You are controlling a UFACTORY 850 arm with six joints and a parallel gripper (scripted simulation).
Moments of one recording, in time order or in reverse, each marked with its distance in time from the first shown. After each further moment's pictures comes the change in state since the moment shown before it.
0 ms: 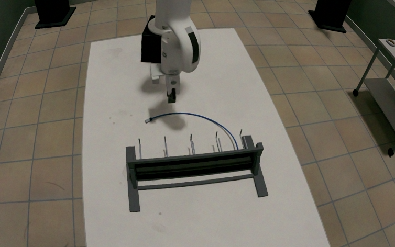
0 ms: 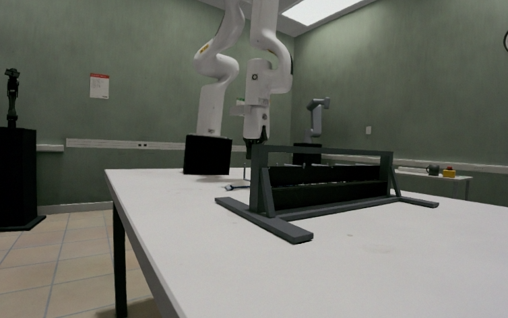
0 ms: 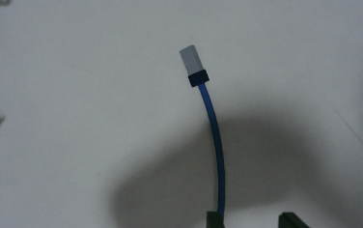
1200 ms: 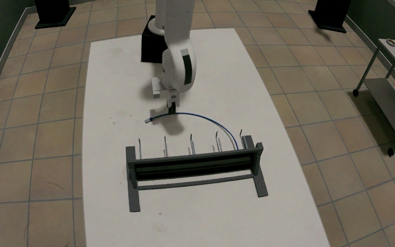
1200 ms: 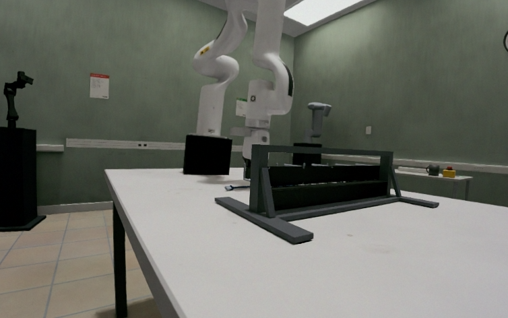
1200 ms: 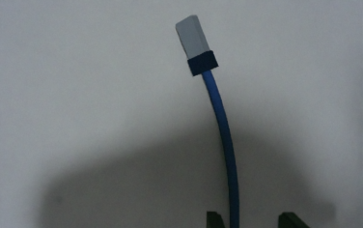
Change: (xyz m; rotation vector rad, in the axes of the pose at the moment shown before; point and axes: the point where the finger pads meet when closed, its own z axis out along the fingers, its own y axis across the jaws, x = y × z) arm -0.001 -0.001 0.070 -0.049 0.004 0.000
